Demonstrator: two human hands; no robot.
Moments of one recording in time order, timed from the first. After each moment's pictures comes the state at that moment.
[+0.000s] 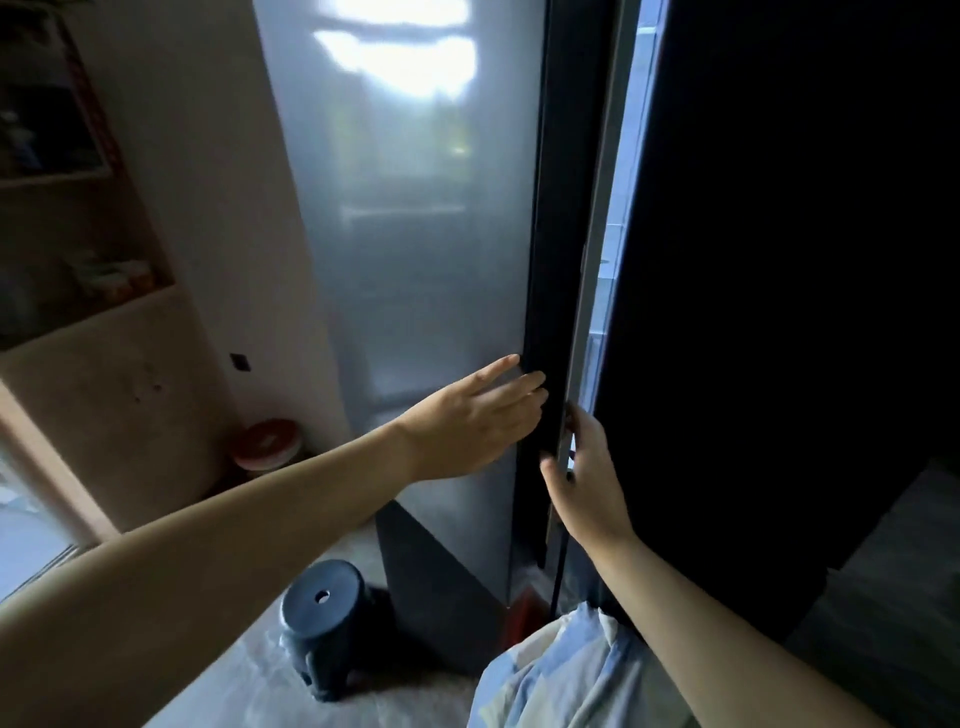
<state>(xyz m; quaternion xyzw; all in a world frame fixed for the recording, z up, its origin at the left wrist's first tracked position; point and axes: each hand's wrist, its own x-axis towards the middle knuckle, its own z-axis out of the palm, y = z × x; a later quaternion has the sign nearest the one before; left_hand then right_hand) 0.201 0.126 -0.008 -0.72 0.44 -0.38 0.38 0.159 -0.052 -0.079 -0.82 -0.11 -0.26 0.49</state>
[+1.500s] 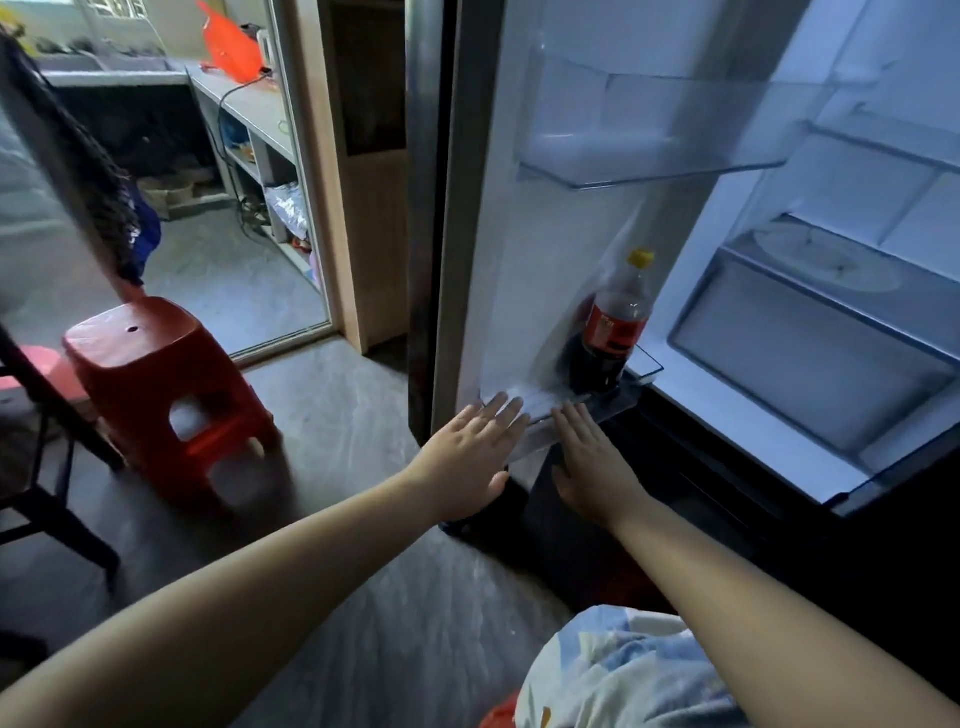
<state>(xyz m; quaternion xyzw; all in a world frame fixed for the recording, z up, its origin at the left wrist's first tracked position) 0.050 0.311 -0.153 -0.99 0.04 -0.08 0.10 0.165 0.152 -0.166 -0.90 -0.42 0.04 0.06</state>
